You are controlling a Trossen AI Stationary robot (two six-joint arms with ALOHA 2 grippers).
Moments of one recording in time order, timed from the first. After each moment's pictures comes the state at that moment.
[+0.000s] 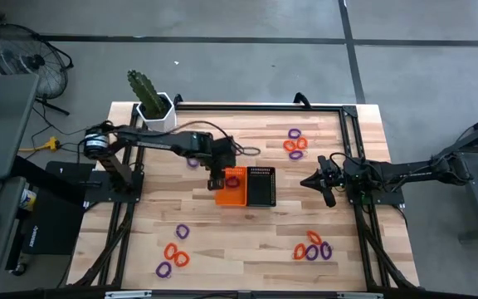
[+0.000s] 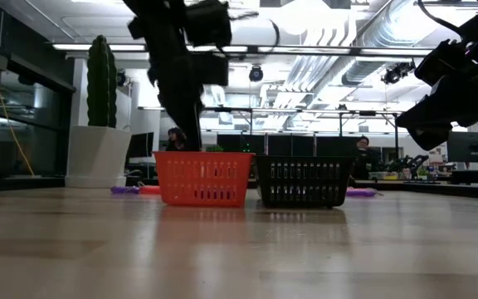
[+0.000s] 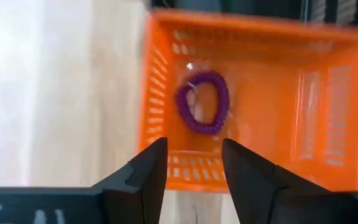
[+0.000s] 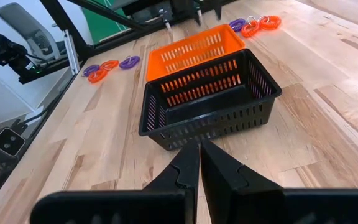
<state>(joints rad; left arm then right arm) 0.15 1.67 1.21 -0.68 0.06 0.05 -0.01 0.35 0.01 0.04 -0.06 0.36</state>
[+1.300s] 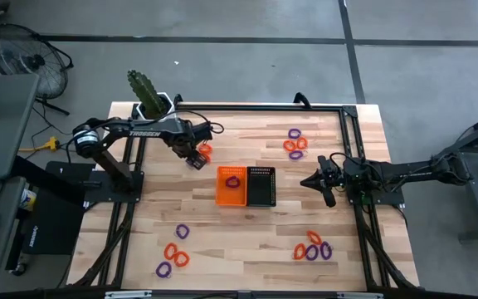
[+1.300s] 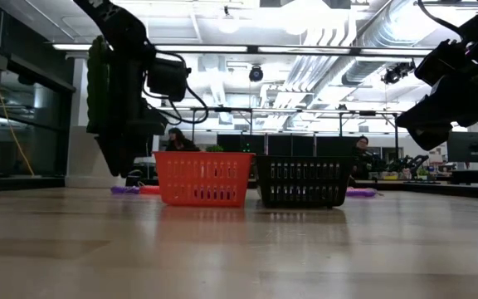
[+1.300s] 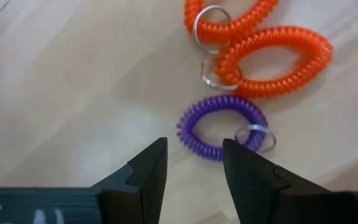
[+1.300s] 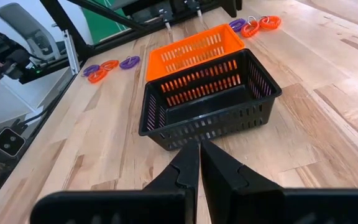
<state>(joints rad) 0.41 1.60 0.96 -0.85 -0.11 -0.49 -0.01 0.35 0.01 0.04 -0.06 0.36</state>
